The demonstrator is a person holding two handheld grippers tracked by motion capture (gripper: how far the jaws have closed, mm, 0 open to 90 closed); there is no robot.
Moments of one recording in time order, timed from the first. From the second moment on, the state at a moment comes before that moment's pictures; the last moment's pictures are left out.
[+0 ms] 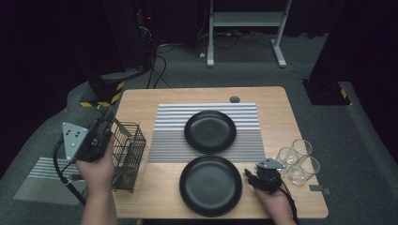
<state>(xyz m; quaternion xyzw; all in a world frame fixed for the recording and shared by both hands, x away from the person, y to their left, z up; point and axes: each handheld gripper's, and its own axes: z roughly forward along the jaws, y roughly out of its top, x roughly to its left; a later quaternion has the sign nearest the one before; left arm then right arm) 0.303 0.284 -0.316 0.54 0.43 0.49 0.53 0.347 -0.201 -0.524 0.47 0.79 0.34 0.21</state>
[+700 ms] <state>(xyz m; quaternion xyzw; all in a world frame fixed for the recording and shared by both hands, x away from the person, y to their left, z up) 0.305 0.263 -0.316 0.54 0.44 0.46 0.55 0.347 -0.200 -0.524 0.47 0.78 0.35 0.21</state>
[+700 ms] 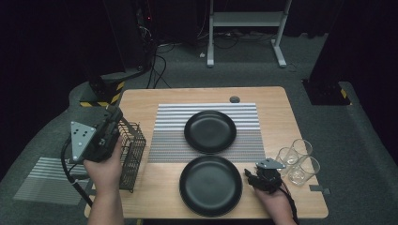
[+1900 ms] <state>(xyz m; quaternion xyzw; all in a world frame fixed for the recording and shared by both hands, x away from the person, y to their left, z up) 0.327 0.205 -0.352 0.59 0.44 0.43 0.53 0.342 -0.196 -0.517 0.44 0.81 0.33 0.22</state>
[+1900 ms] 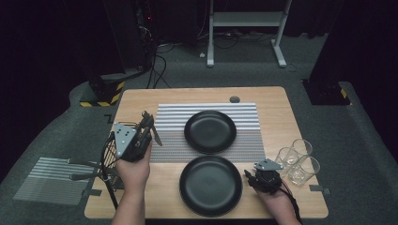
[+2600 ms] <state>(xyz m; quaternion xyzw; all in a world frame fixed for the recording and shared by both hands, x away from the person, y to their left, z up) 0.344 0.177 -0.377 0.62 0.46 0.40 0.50 0.329 -0.215 -0.513 0.42 0.81 0.36 0.22</state>
